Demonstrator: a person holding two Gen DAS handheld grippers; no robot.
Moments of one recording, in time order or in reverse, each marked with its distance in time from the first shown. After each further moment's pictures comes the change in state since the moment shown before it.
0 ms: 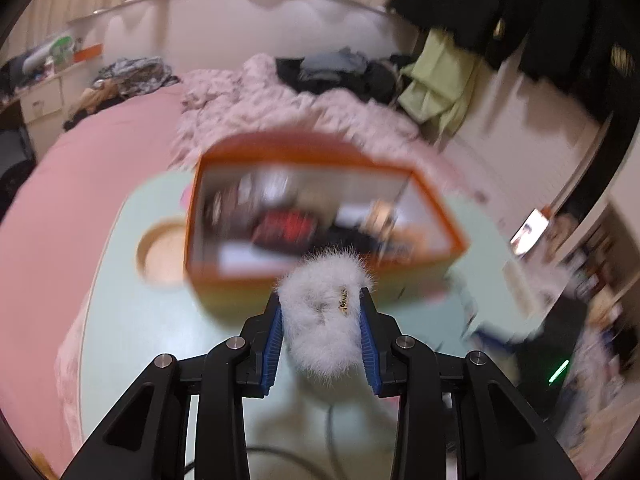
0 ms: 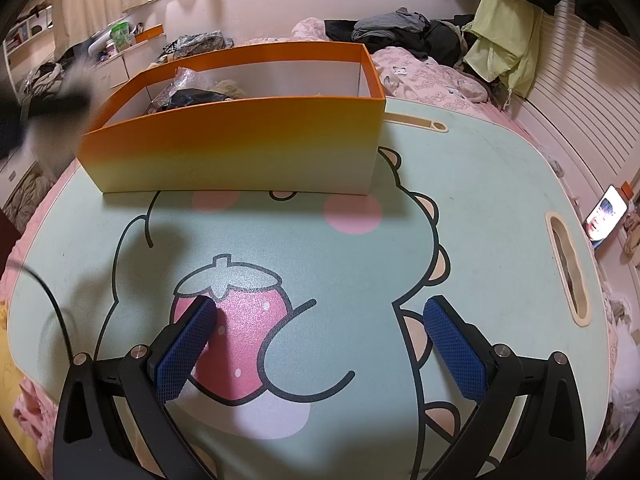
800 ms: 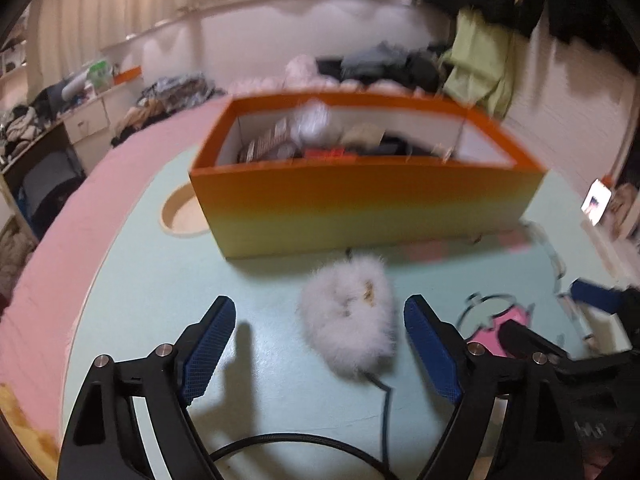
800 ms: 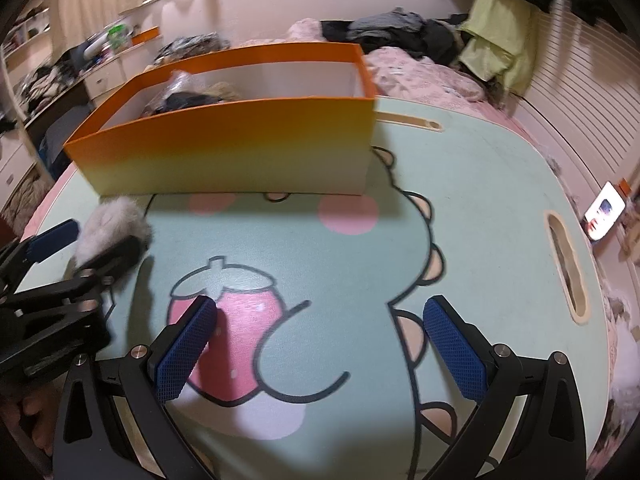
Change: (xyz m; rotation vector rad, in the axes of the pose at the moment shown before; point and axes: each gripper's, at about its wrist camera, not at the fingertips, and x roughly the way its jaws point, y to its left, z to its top) left arm 0.027 -0.002 -0.043 0.041 -0.143 0.166; right arm -0.002 -0.013 0.001 0.067 -0.016 -0.016
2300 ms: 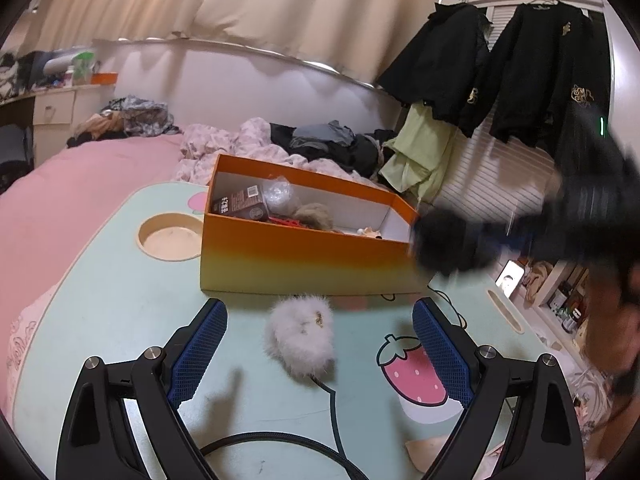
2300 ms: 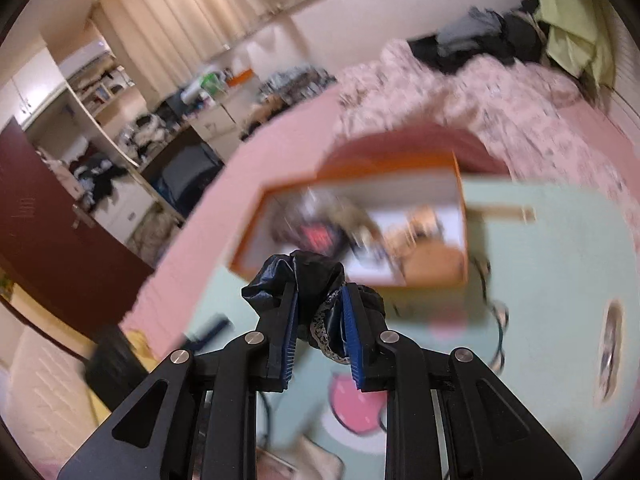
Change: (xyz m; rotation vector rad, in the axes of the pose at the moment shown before) left arm -0.034 0.029 -0.020 -0.152 -0.212 -0.285; right arm -0.048 -0.007 0.082 0.026 0.059 0.499
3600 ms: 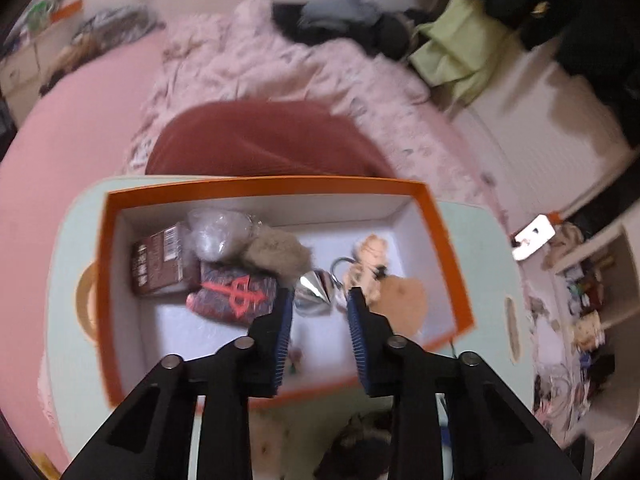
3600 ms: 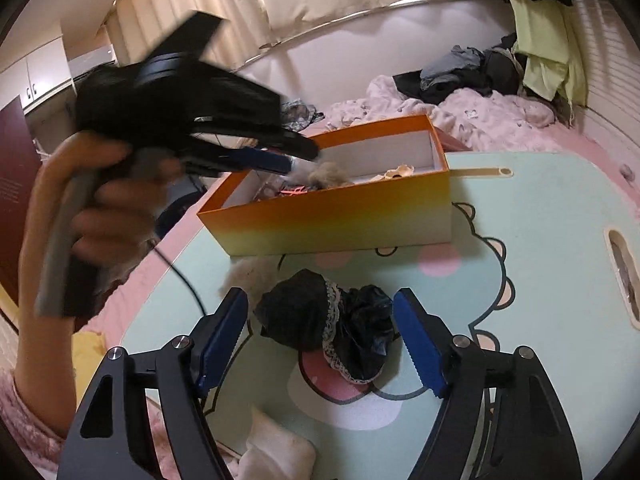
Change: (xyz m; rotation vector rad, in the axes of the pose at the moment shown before) left arm 0.161 -0.041 0.121 -0.042 0.582 0.122; right arm 0.000 -0.010 -0.082 -0.061 -0.237 -0.045
